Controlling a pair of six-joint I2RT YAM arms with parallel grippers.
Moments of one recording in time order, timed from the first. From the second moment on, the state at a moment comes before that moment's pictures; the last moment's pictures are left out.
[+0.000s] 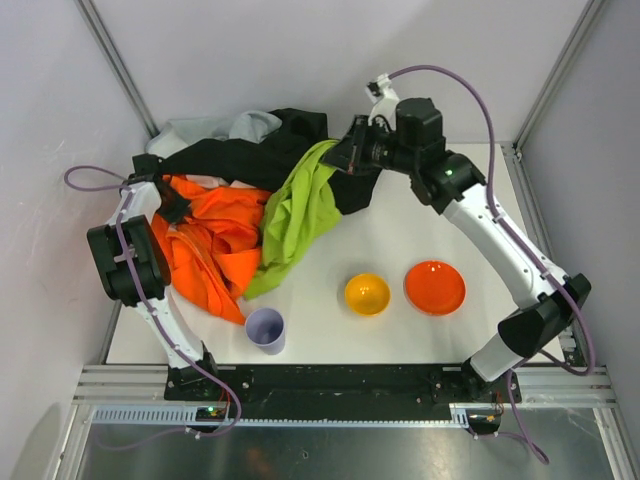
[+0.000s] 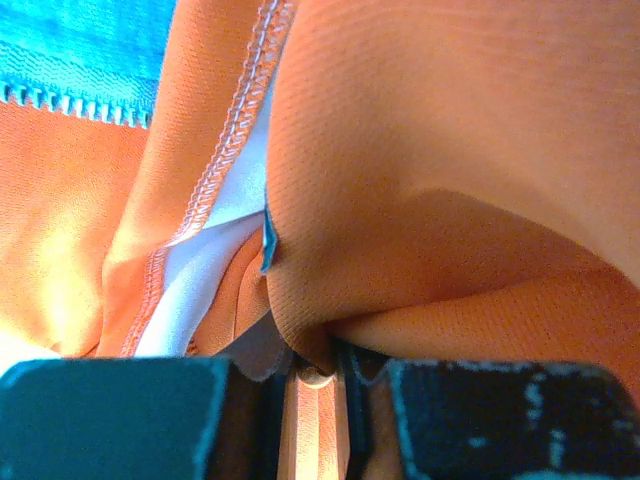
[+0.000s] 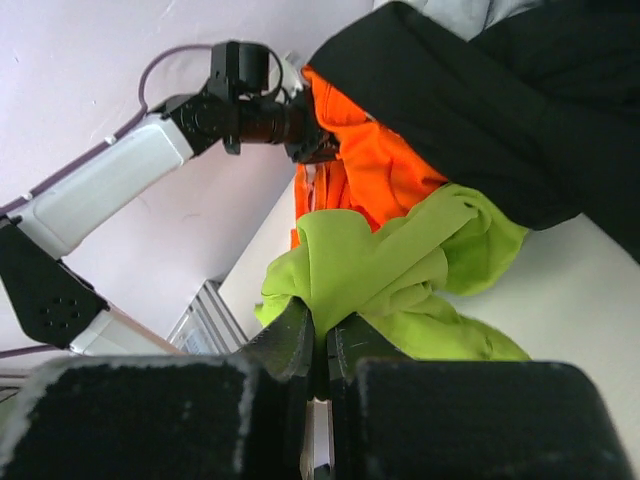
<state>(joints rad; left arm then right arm) 0.31 1.93 1.47 -0.61 0.03 -0.57 0.61 1.60 1.80 -0.41 -0.37 0.57</state>
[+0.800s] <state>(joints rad) 0.31 1.93 1.47 -0.60 0.03 -0.57 0.49 1.56 1.84 -0.38 -0.42 0.57</state>
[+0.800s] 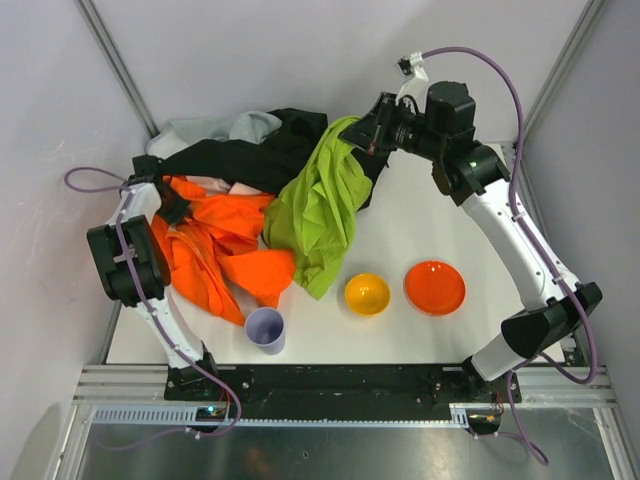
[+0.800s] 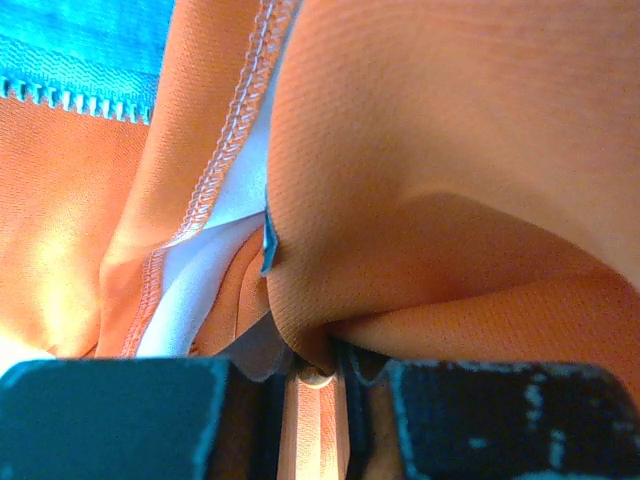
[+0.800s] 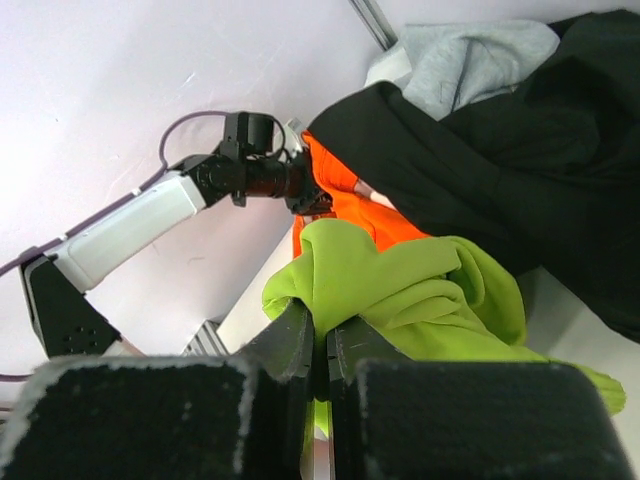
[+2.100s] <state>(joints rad) 0.33 1.07 1.08 -0.57 0.50 -0.52 0.38 1.58 2.07 -0.52 -0.45 0.59</state>
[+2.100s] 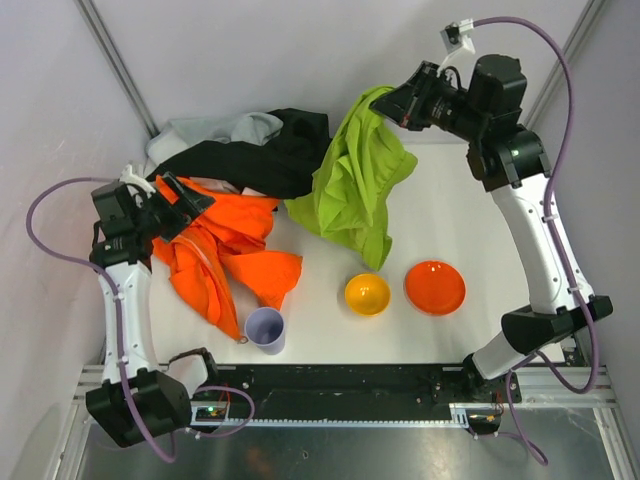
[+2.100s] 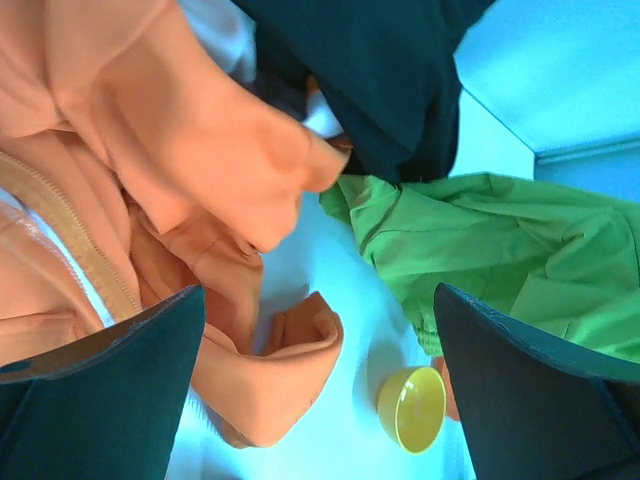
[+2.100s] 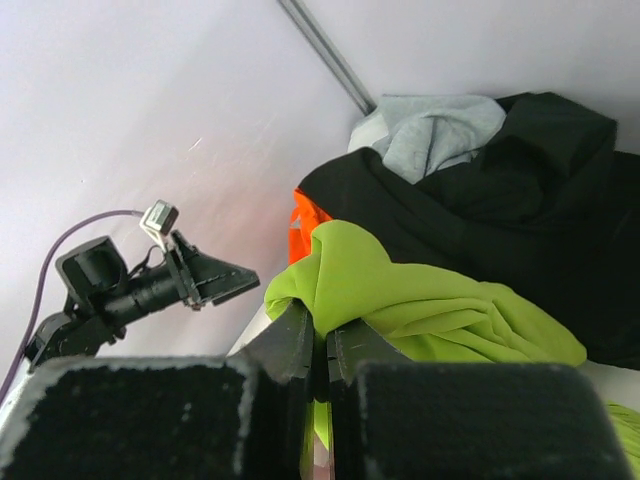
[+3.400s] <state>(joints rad) -0.36 1.01 1.08 -0.79 -0.27 -0.21 -0.12 1.41 2.15 -0.54 -0.42 0.54</state>
